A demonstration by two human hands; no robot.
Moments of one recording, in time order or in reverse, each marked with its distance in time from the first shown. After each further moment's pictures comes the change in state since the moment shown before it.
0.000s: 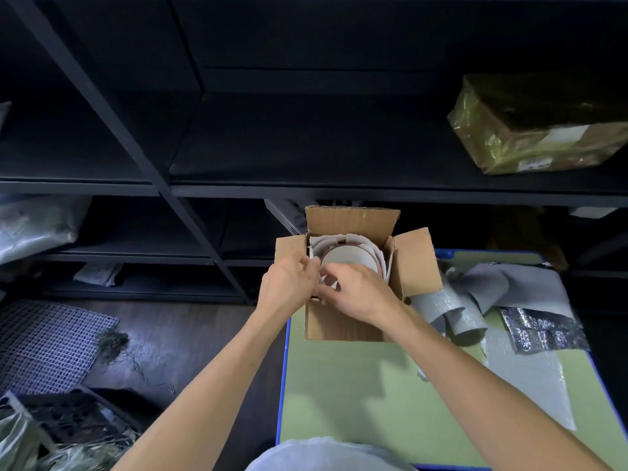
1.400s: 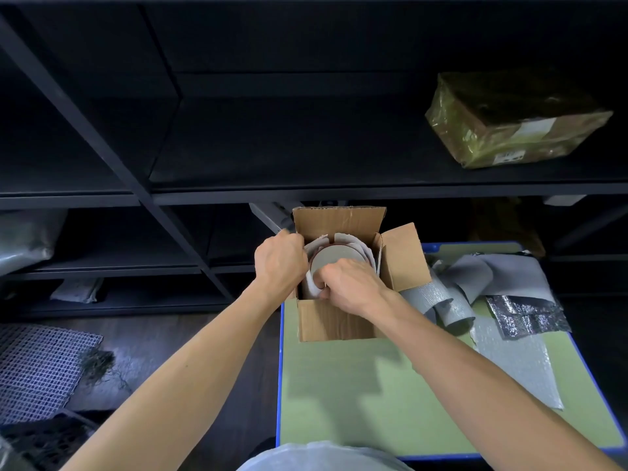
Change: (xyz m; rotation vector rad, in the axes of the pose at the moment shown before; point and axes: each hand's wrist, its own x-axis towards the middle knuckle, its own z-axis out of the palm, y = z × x) left_hand 0.045 0.015 -0.001 0.534 0.169 0.341; right_hand 0.010 -0.001 -0.004 -0.355 -0.068 -0.062
